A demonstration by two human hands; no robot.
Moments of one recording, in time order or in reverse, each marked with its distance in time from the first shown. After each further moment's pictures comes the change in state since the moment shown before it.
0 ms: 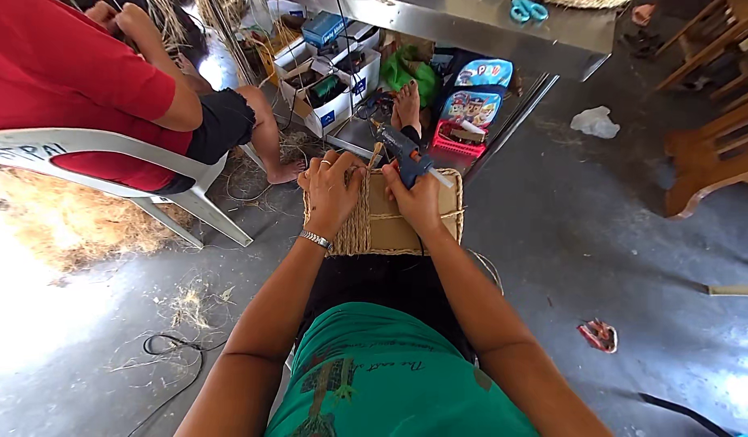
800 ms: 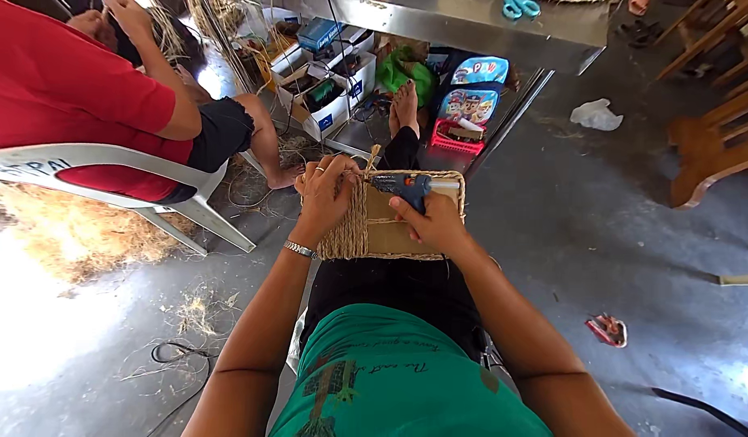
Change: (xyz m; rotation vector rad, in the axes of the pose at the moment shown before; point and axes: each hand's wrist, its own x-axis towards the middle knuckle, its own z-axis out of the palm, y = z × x) left_hand -0.004 -0.016 -0.016 -0.141 -0.079 0.169; right_hand -0.030 -0.042 -0.055 -0.170 -0.387 0.289
